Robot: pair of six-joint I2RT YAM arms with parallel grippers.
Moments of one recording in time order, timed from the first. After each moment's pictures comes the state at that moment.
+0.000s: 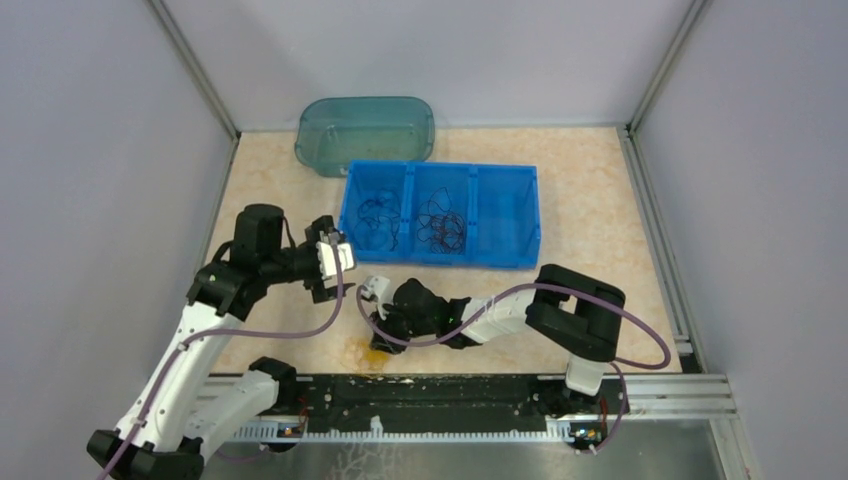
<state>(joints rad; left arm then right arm) -0.36 0.85 0.95 -0.76 0.61 0.94 1.21 1.76 0.78 0.43 -0.25 0.31</state>
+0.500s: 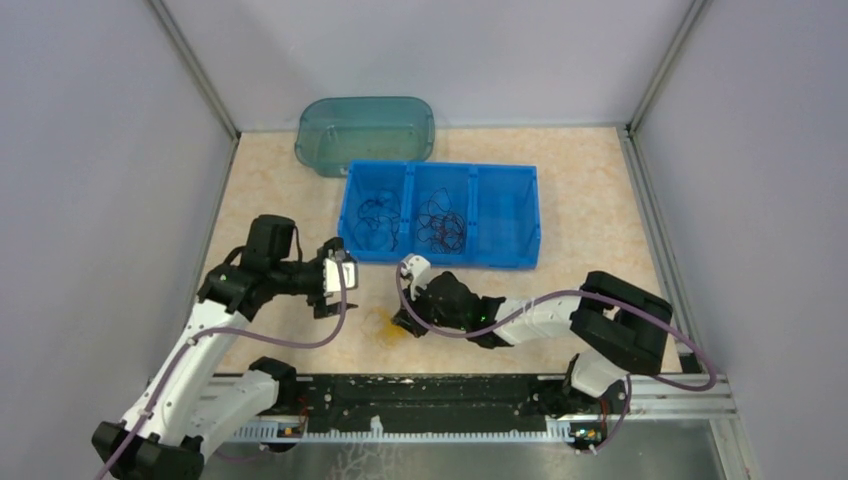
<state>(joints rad) -0.36 0.84 0.90 -0.85 0.71 1.05 1.13 1.55 0.61 0.49 -0.07 0.40</state>
